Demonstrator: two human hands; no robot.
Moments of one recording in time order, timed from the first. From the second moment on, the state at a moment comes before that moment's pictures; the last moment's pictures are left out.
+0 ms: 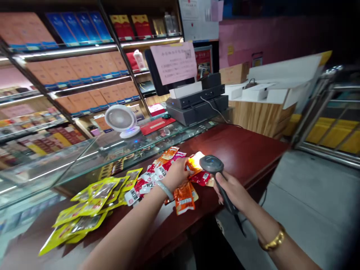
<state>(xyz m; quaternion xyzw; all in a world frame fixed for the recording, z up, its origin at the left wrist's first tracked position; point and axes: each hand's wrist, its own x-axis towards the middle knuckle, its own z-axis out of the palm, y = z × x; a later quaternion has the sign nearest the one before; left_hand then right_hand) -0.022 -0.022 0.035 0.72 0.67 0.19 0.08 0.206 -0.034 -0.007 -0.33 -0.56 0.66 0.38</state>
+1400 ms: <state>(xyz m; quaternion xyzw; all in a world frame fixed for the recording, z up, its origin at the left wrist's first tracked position) -0.007 -0.012 -0.006 0.68 0.73 0.06 0.00 0.203 -0.031 -0.009 -0.36 -0.57 0.64 0.37</state>
